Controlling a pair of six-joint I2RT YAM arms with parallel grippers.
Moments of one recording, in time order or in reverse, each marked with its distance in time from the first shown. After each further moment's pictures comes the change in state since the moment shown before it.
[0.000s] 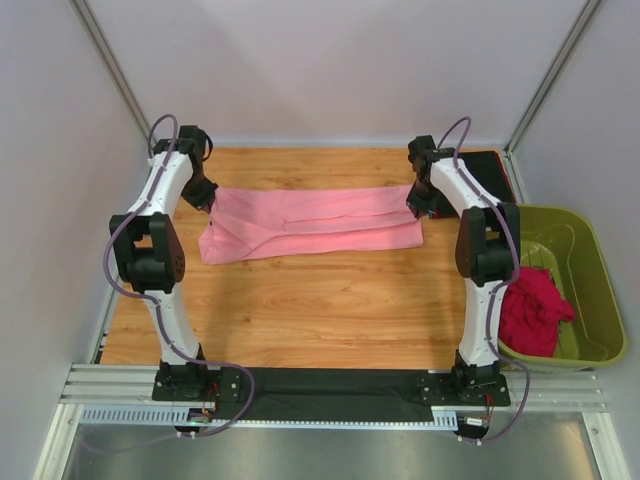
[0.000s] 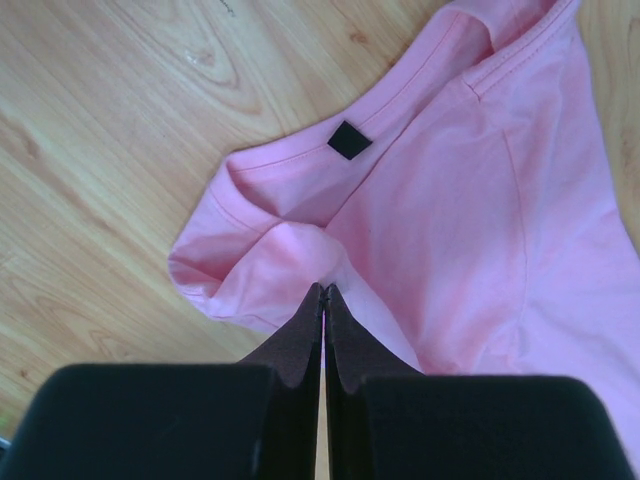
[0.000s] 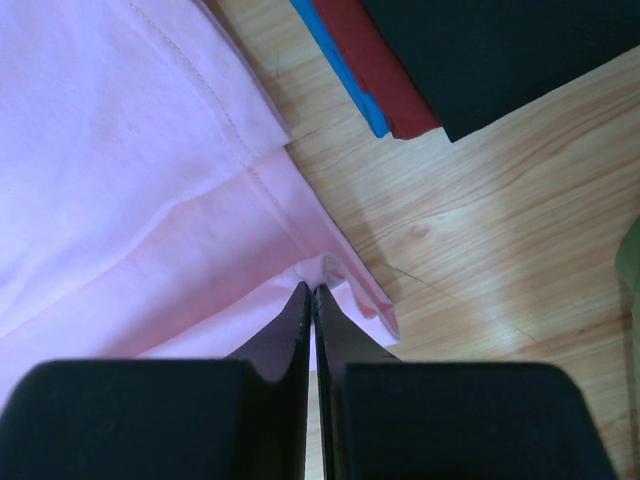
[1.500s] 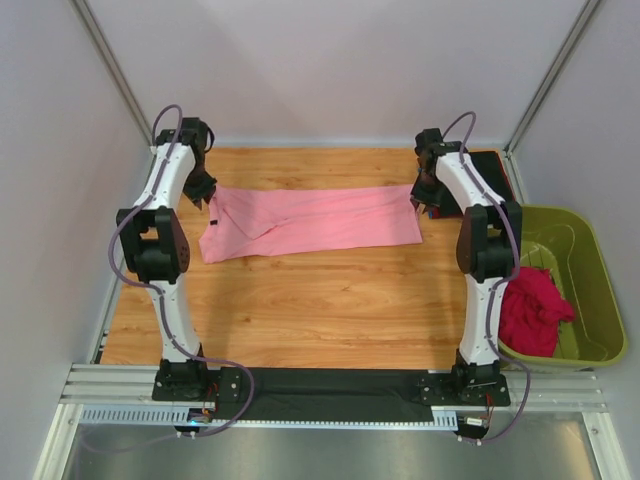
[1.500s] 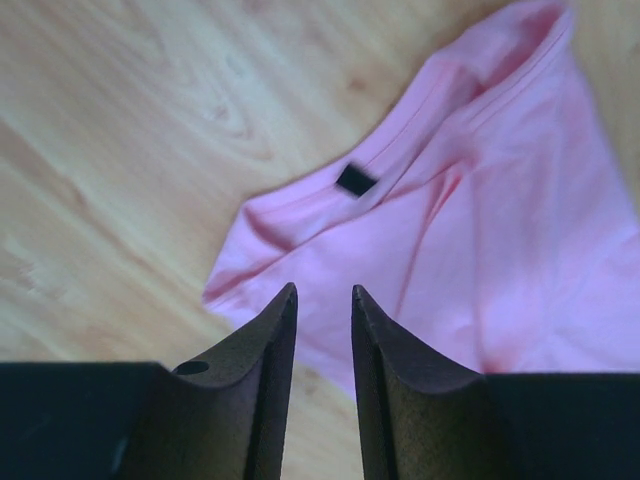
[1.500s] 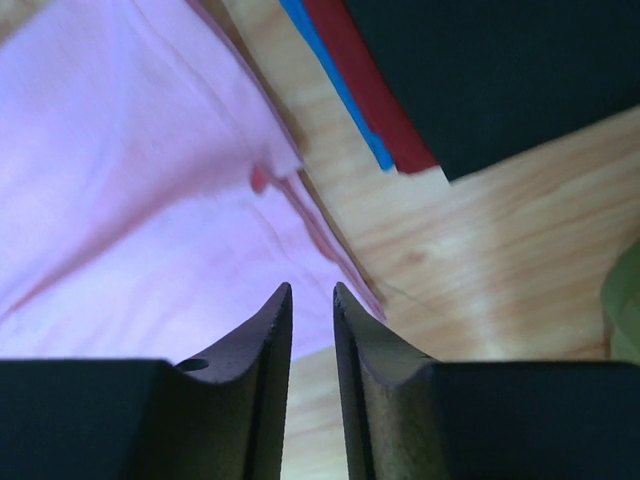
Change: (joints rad) left arm -0.002 0.171 0.255 -0.085 -0.069 0.090; right arm -0.036 0.081 0.145 -0.032 -0.055 -0.073
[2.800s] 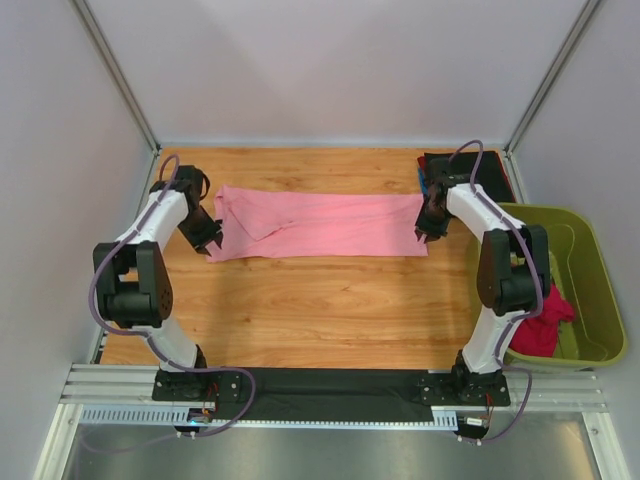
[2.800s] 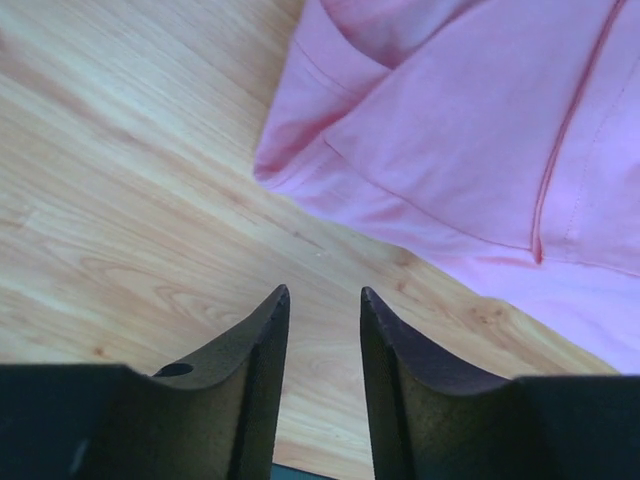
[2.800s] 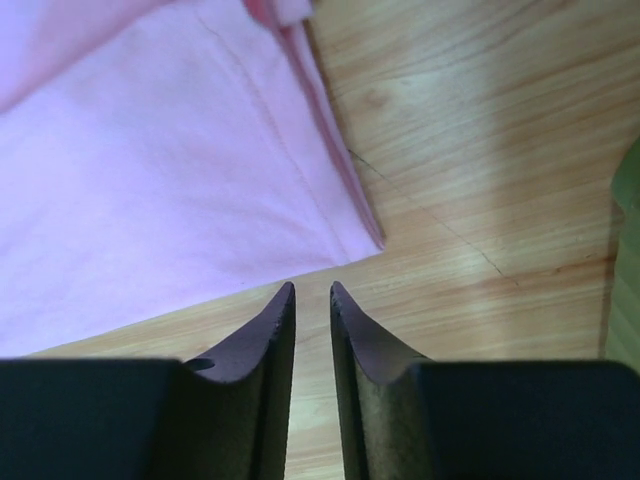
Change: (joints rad) left arm 0.019 -0.438 -0.760 0.253 0.237 0.136; right arm 0.011 -0.377 -0.589 0.192 -0.093 -0.045
